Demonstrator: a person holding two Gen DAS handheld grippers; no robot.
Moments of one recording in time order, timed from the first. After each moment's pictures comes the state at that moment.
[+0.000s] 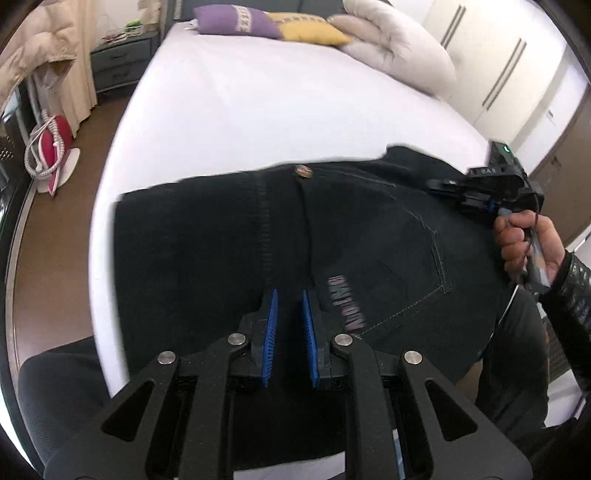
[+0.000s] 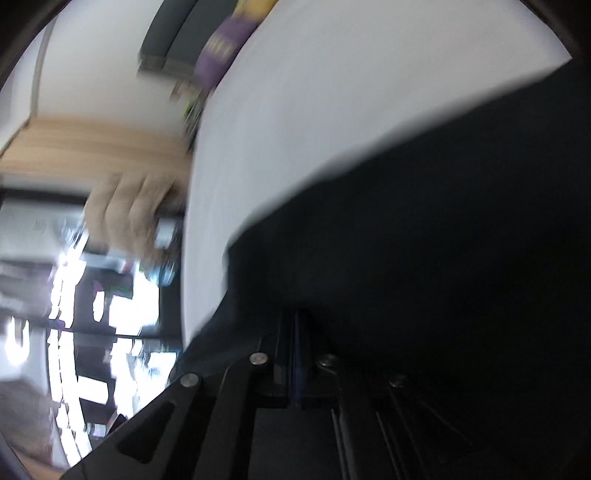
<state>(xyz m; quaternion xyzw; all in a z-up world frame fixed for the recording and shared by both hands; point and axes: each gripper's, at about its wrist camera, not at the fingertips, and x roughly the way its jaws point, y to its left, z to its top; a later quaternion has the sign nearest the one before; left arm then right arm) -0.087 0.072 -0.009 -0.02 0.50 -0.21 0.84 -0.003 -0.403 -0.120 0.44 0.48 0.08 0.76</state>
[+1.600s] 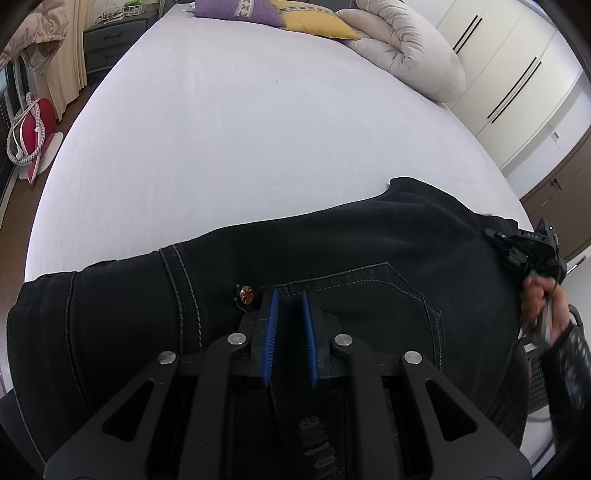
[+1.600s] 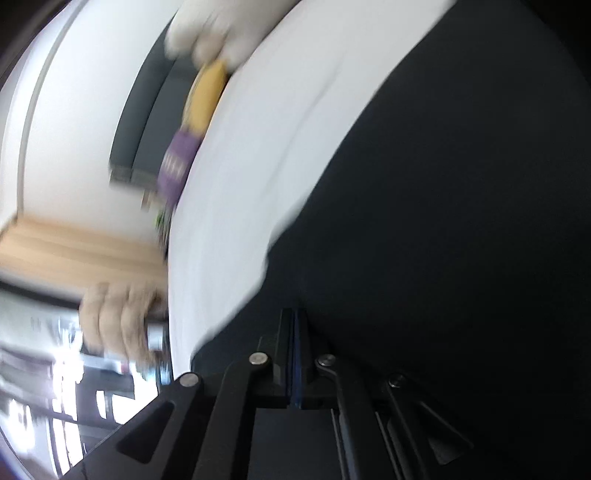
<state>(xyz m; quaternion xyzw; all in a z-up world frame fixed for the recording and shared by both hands) -0.002 -0.014 -0.043 -0.06 0.52 -0.22 0.82 -0.100 -0.559 -0.119 0.53 0.36 -0.06 0.76</state>
